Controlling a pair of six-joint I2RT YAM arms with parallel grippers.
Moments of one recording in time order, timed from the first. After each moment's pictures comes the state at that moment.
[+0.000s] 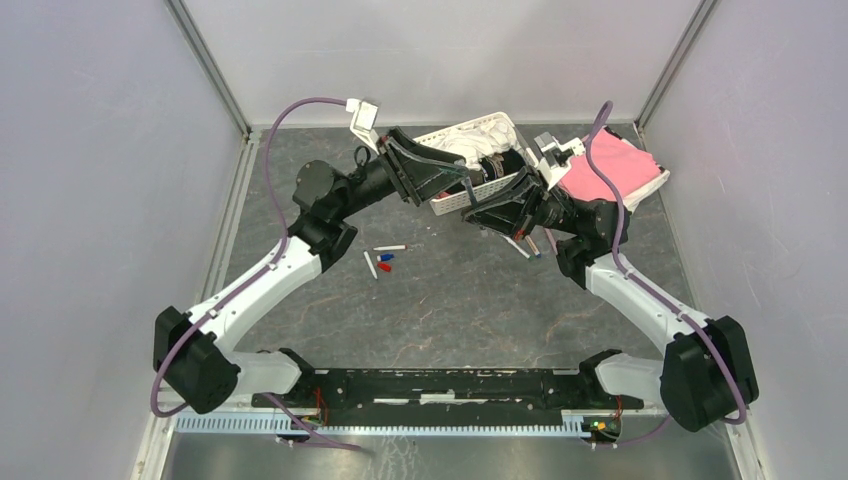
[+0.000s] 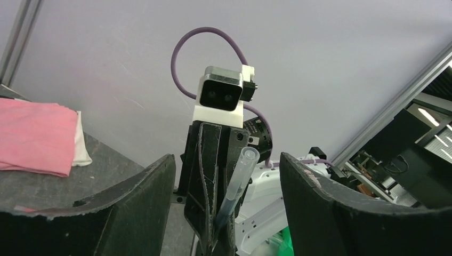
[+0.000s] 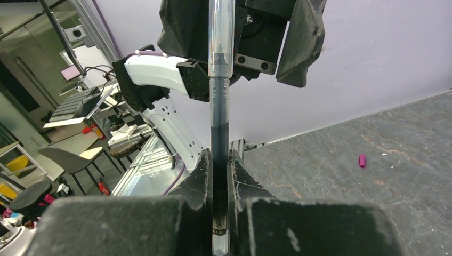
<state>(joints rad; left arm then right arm) -0.63 1.27 1.10 0.66 0.57 -0.94 0.40 1.22 0.76 1.18 -0.99 1.03</state>
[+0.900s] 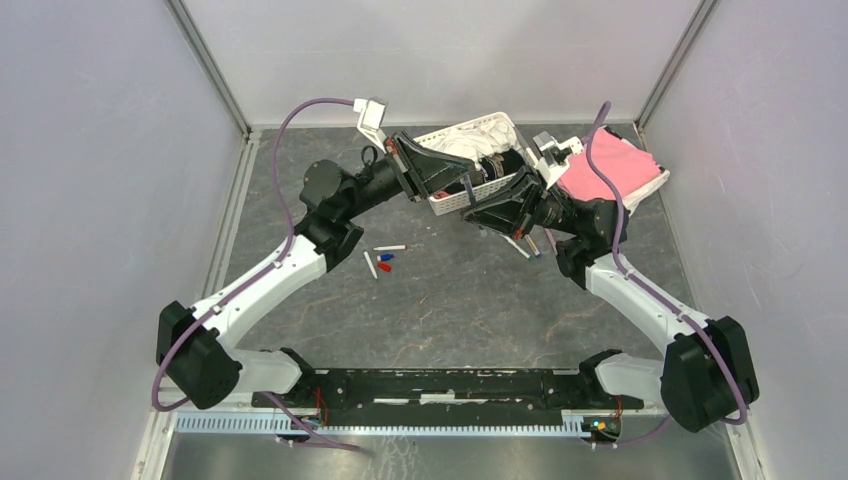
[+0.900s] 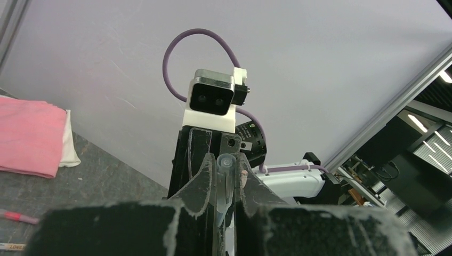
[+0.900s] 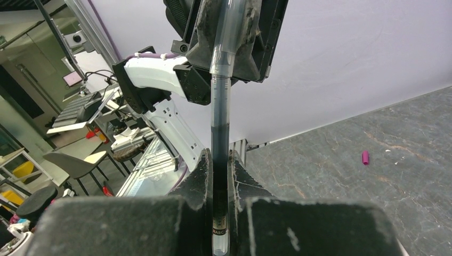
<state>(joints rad) -0.67 1.30 1.12 0.67 0.54 -0.97 0.41 1.21 0.76 1.15 -0.97 1.03</state>
